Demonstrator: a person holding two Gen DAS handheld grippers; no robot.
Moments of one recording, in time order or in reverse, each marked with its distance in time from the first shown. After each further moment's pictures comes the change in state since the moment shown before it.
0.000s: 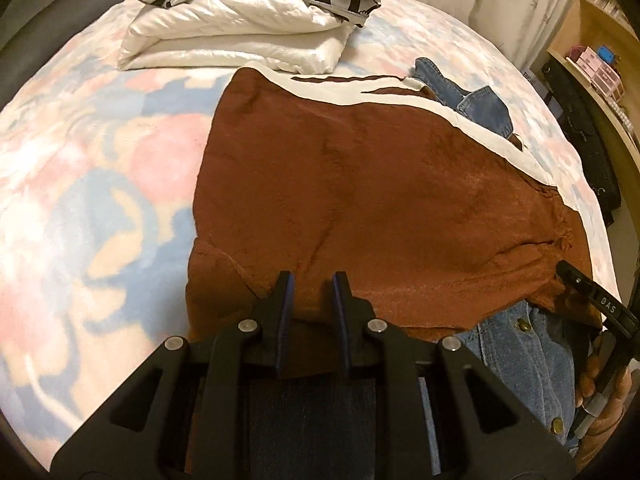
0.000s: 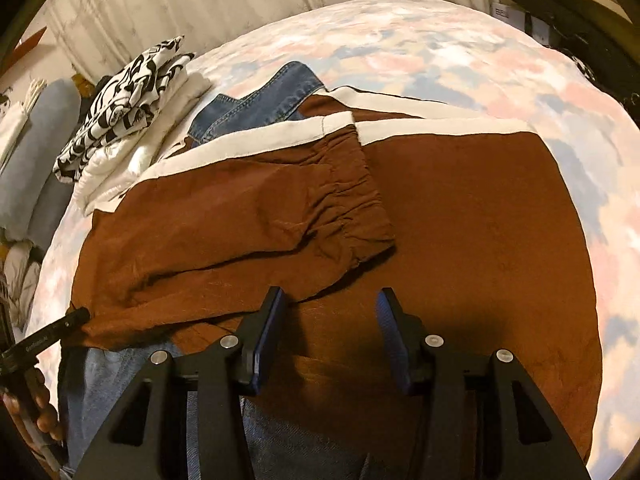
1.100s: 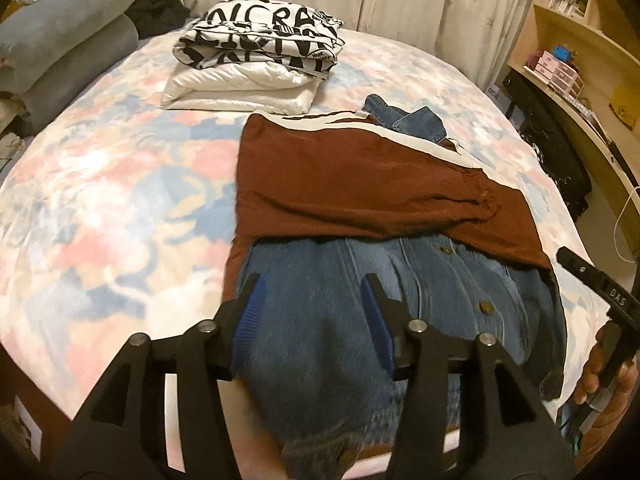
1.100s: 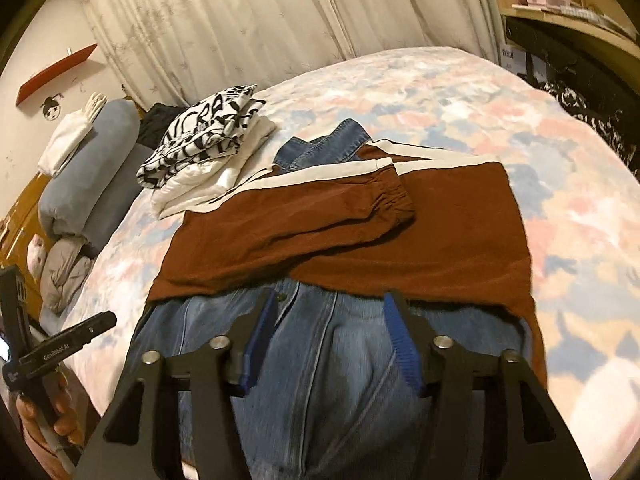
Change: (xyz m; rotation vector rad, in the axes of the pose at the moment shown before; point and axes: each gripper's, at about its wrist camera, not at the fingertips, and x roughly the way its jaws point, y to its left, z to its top) left arm -0.154 -0.003 -0.090 0.066 -0.153 -0.031; right arm -0.188 0.034 -0.090 -0.048 -0.165 0.120
